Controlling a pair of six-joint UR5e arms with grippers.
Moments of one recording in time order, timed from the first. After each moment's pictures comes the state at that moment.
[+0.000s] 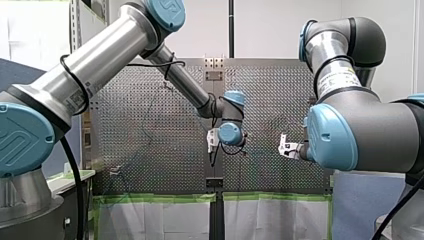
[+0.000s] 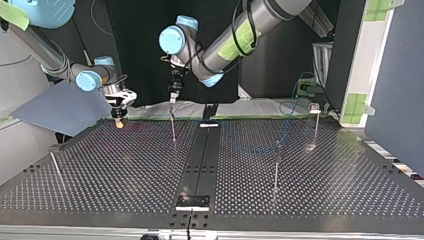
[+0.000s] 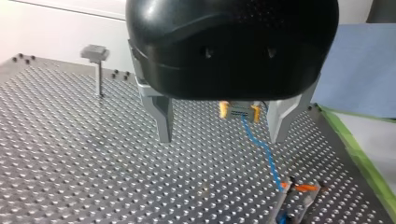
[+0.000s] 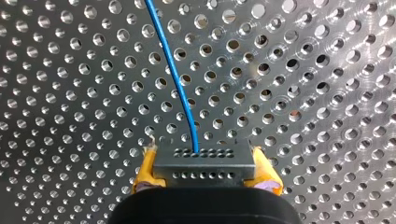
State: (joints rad) left arm -0.83 -2.30 -1.48 -2.66 -2.10 -1.69; right arm 1.66 -0.70 1.56 -0.73 1.22 1.71
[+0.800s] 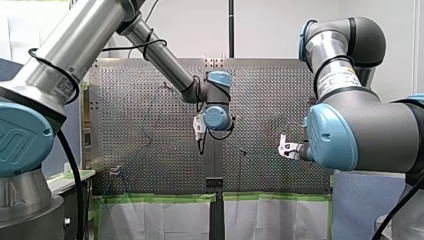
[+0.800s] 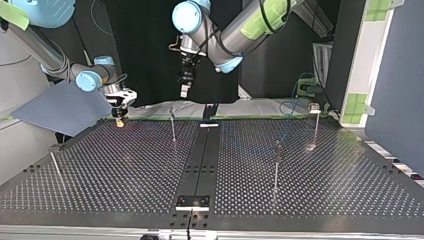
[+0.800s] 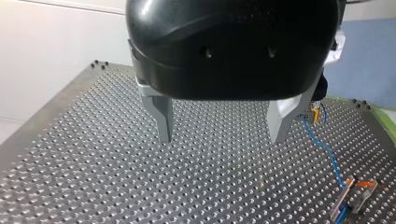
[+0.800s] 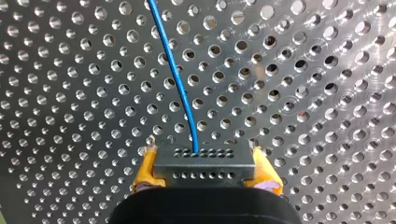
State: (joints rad) left arm -0.84 -2.07 -1.71 -2.57 -2.15 -1.72; right arm 1.66 -0.70 1.56 -0.70 1.22 1.70
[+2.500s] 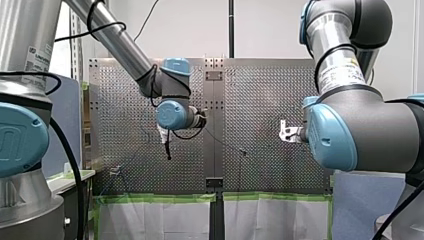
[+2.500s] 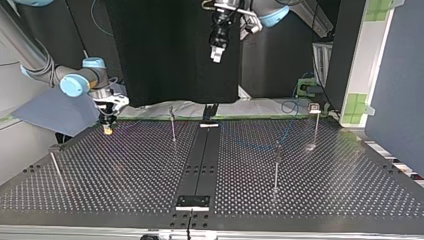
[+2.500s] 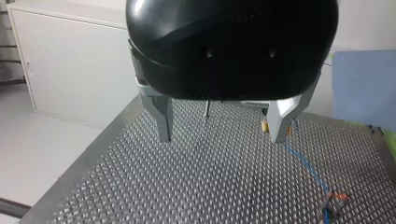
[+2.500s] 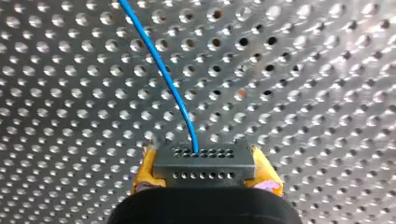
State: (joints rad) left arm -0.87 -1.73 -2.20 -2.36 -2.19 -1.81; right arm 1.67 -0.85 1.56 -0.57 1.30 1.58
